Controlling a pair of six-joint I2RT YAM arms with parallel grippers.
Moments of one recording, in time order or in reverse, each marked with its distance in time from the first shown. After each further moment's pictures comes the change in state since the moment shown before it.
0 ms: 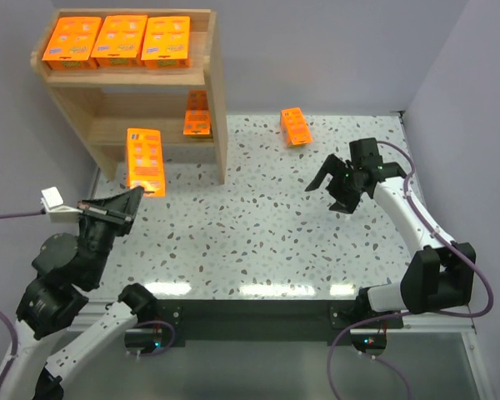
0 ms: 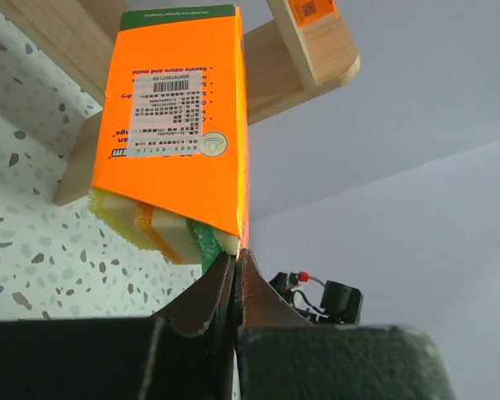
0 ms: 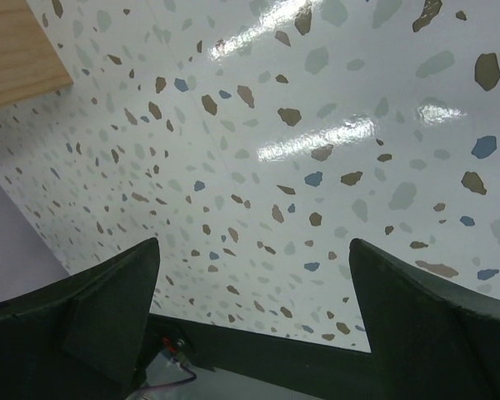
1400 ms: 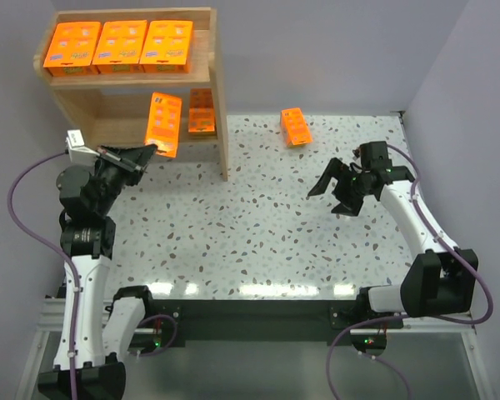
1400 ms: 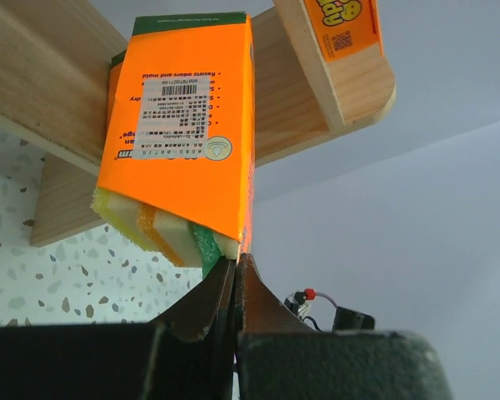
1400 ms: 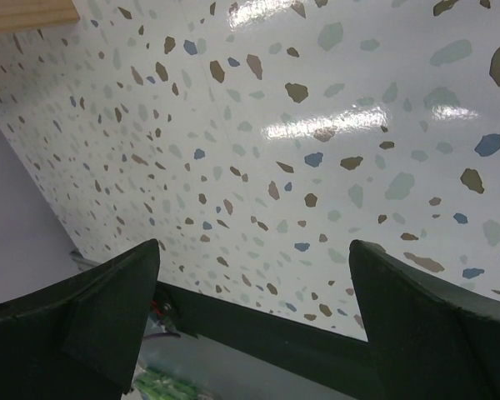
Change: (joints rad) left arm 0.738 0.437 -0.076 0.498 0.898 0.010; right arm -0.077 -0.036 -0.033 -0.018 -0.158 -0.146
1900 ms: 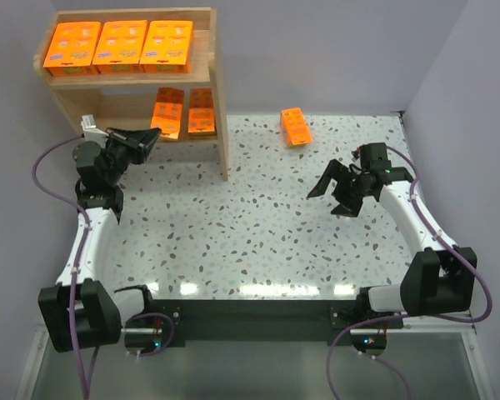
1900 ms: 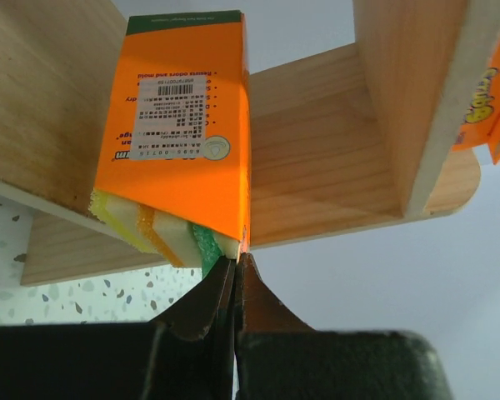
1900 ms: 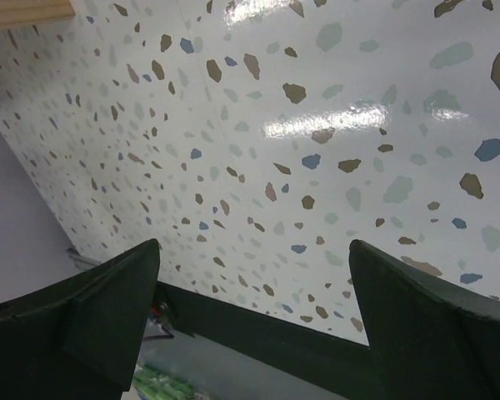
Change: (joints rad) left arm 0.056 0.333 -0.059 0.373 0.072 -0.101; right arm -0.003 0.013 -0.015 0.018 -0.011 -0.014
